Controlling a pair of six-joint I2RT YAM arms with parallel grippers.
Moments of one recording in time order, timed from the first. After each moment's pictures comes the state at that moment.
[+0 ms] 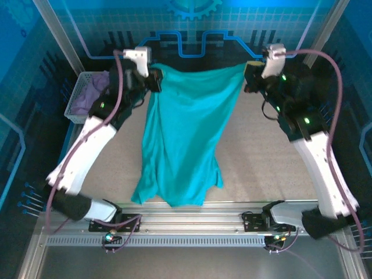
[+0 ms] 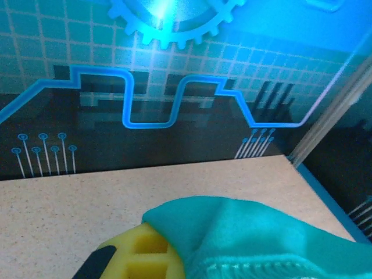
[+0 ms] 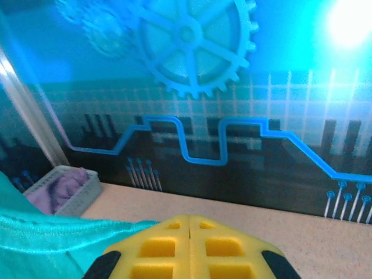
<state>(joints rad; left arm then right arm) -0.37 1.49 1.74 -0.46 -0.05 -0.29 0.31 1.29 1.68 -0.51 0.00 0.15</state>
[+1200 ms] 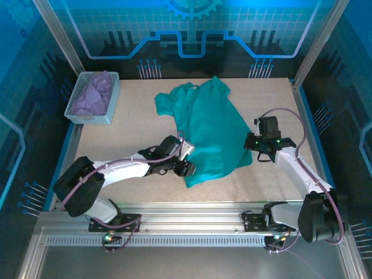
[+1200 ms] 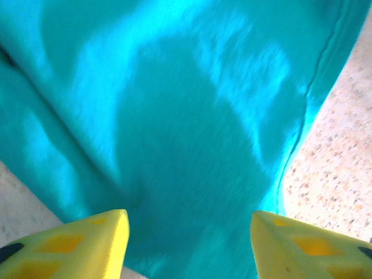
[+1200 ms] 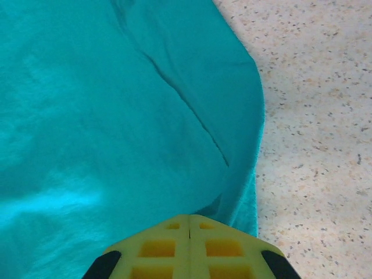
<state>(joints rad) -0.74 1.48 0.74 -0.12 0.21 -0.21 0.13 1.20 0.79 -0.51 -0.05 0.34</state>
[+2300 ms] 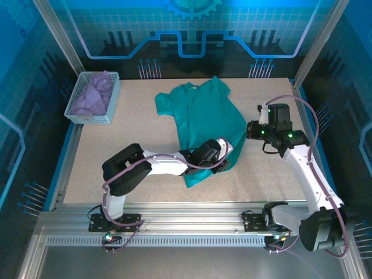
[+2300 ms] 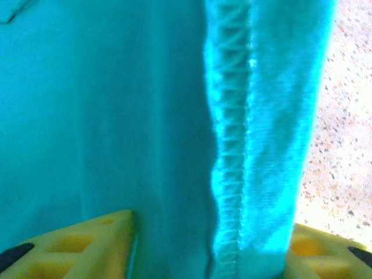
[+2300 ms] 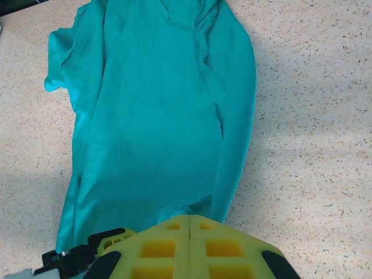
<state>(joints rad) -0.97 1.94 1.11 0.16 -0.05 -0.09 0.12 1.12 1.01 -0.67 -0.18 0.29</state>
